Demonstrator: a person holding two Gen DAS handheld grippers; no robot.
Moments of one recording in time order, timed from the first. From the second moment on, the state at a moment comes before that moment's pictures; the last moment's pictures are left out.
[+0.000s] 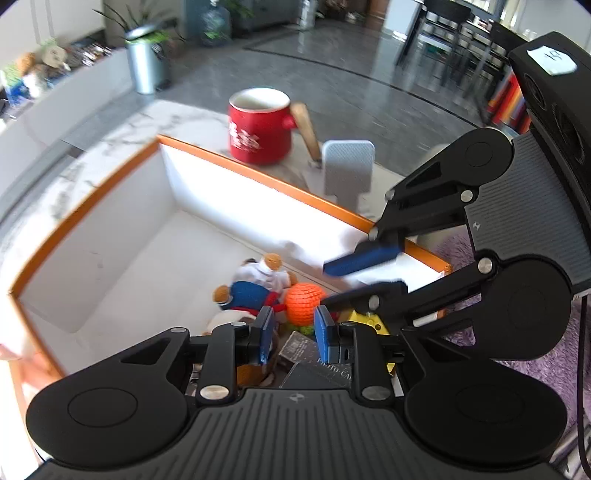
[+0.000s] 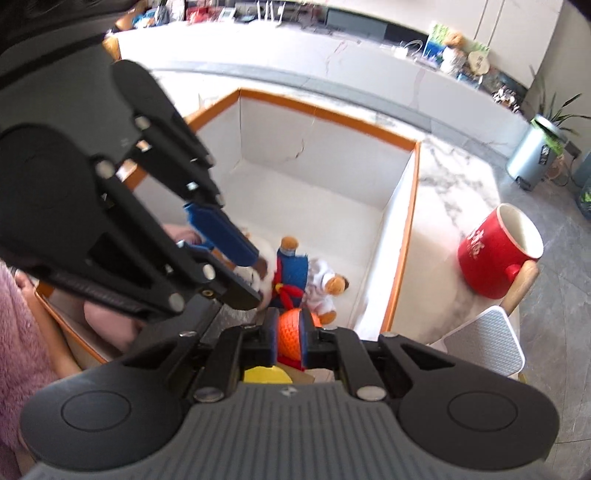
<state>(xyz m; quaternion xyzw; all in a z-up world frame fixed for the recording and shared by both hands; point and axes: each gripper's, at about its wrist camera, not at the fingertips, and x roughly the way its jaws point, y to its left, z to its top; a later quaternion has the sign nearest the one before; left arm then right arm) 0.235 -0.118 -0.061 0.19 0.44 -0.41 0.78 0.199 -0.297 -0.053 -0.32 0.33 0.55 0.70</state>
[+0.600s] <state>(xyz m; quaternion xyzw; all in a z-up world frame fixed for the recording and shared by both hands) 0.219 -0.029 -0.022 0.15 0.41 -0.29 0.85 0.167 -0.247 -0.037 -0.27 0.25 0.61 0.70</state>
